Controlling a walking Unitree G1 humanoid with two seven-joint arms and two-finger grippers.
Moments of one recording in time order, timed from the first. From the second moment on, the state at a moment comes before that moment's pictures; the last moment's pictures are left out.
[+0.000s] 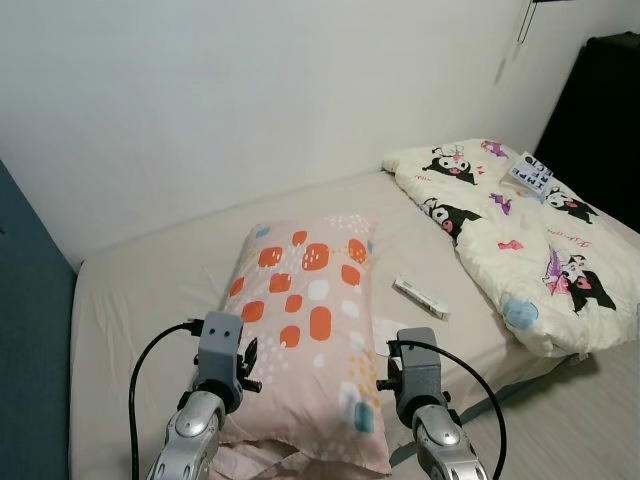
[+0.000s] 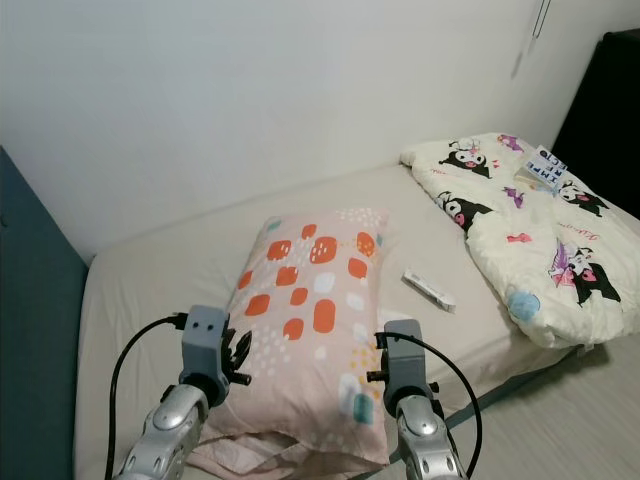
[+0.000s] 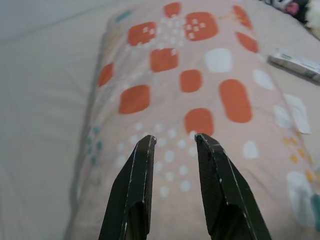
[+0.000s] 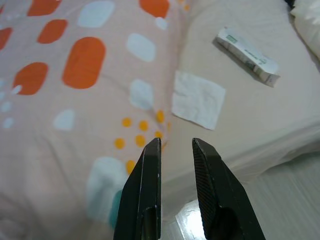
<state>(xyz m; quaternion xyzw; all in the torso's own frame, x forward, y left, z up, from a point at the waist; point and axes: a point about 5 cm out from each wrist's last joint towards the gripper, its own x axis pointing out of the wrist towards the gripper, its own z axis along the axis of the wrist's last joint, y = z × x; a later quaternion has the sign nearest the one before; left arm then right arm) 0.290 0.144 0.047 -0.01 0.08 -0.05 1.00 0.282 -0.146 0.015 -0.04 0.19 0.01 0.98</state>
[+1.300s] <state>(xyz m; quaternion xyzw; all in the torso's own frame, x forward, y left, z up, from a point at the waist) 0.287 0.146 0.037 -0.02 0.10 -0.01 0.99 0.285 -0.133 0.016 -0.07 0.18 0.06 0.98</state>
